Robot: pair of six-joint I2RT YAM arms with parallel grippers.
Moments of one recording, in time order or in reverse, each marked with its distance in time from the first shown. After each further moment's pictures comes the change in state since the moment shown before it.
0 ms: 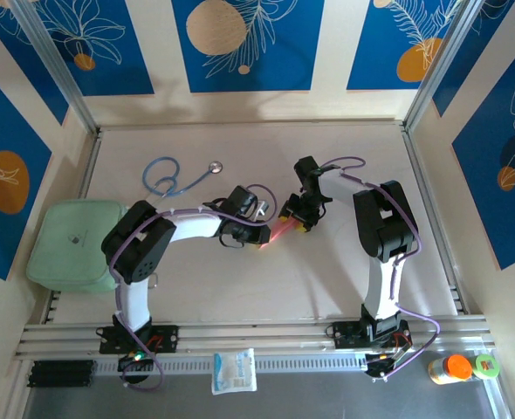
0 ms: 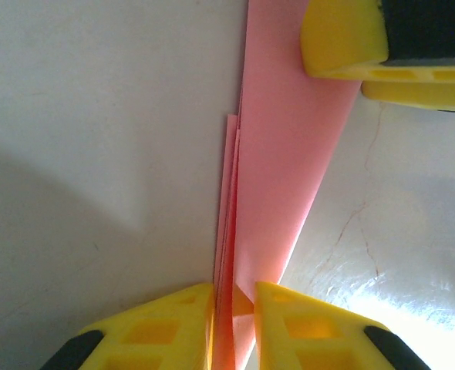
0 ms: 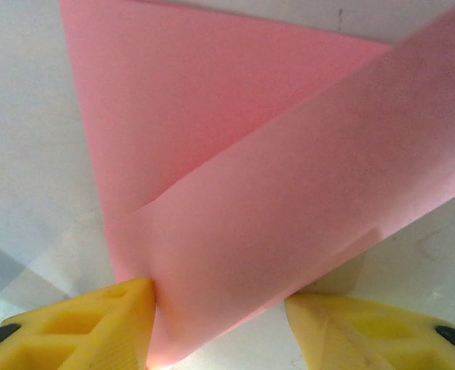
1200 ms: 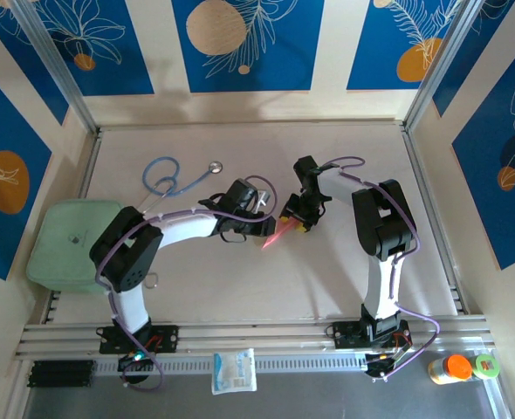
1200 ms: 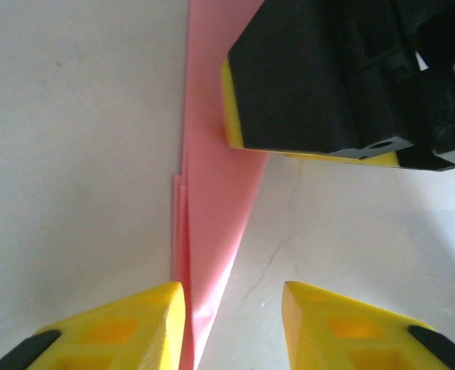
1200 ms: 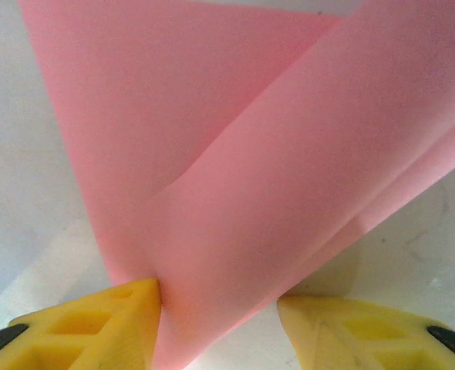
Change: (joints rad) left arm -0.019 -0.092 0.014 0.019 -0.051 -0.034; right arm 0.000 0.020 0.021 -0.030 0.008 0.011
